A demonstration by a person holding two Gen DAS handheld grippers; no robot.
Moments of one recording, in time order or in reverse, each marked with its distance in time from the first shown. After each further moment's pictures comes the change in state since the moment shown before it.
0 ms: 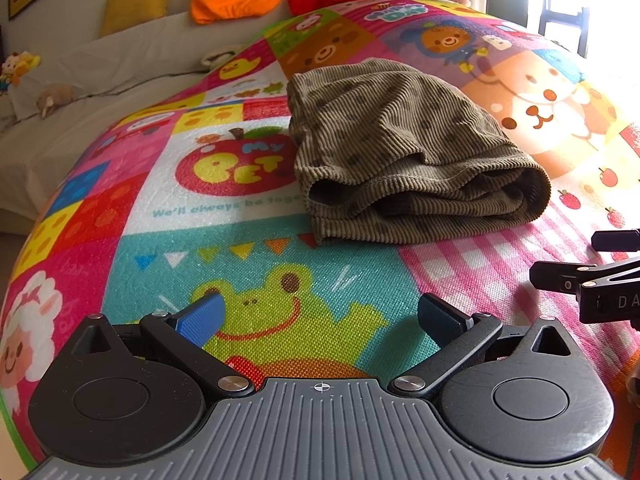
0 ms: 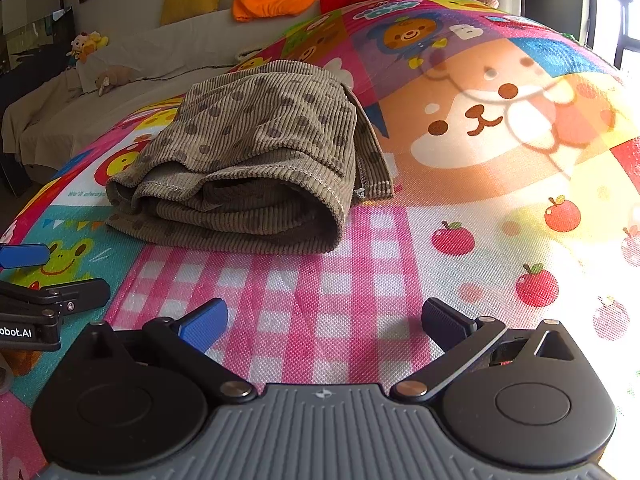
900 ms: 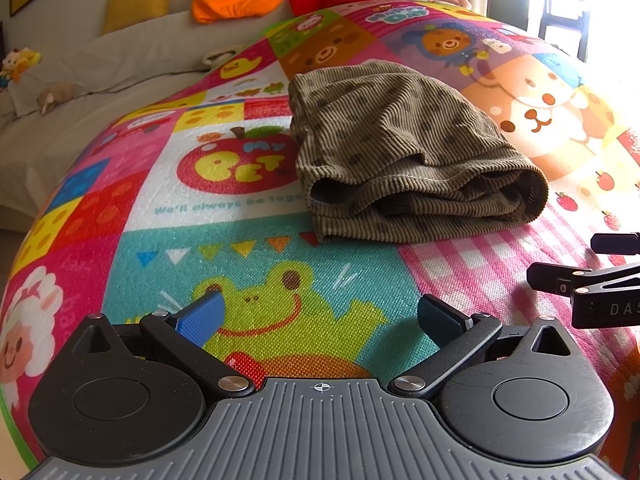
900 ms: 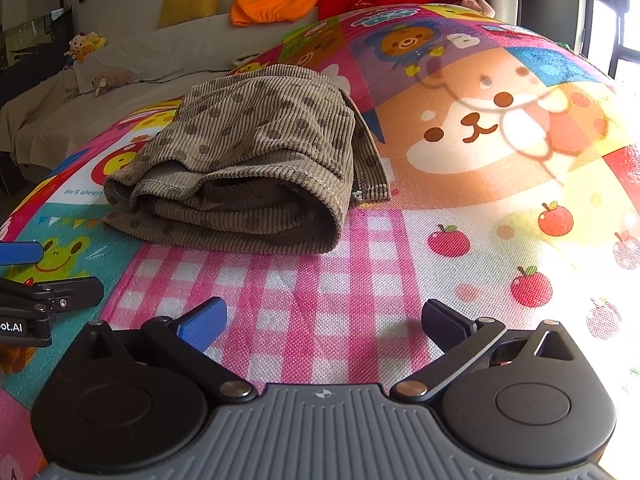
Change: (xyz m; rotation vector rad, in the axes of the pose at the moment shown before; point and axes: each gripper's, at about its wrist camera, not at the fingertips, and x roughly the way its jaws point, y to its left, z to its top) left arm -0.002 0.002 -0.002 -0.011 -0.003 -0.011; right arm -0.002 0.005 -0.004 -0.017 -0.027 -0.030
